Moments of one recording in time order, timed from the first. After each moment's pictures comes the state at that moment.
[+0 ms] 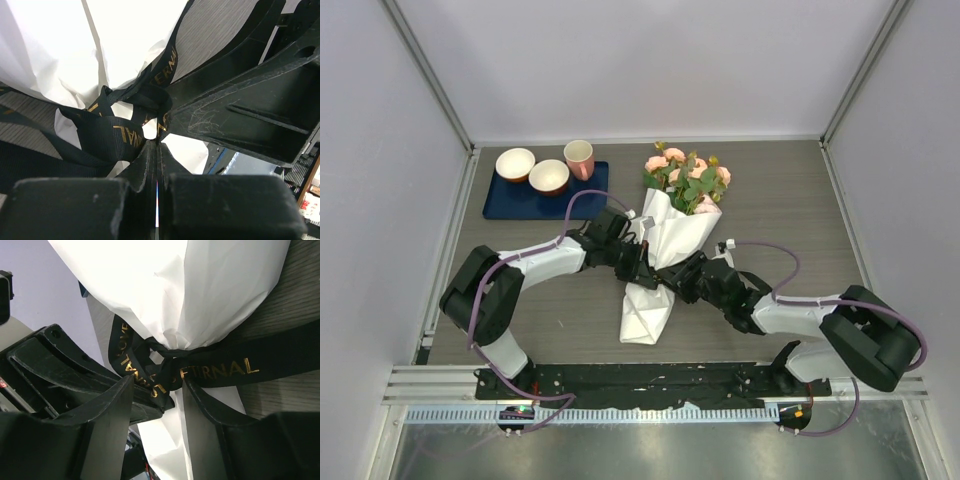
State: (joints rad) left arm -0.65 1.67 0.96 -0.21 0.61 -0.44; right arm 0.79 1.32 0.34 0.50 0.11 1.42
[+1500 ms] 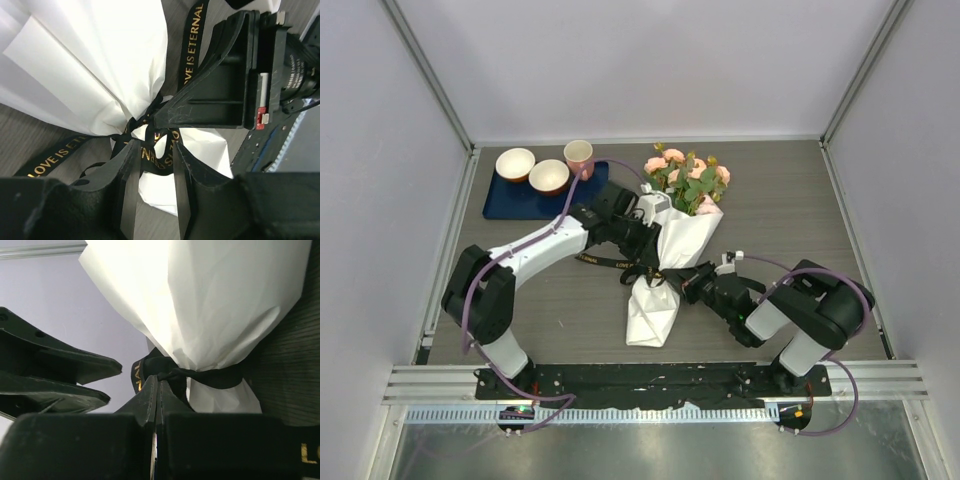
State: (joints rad) left arm -0.65 1.68 1.23 -0.44 0.55 -0.10; right arm 0.76 1.64 0.16 1.25 0.12 1.56
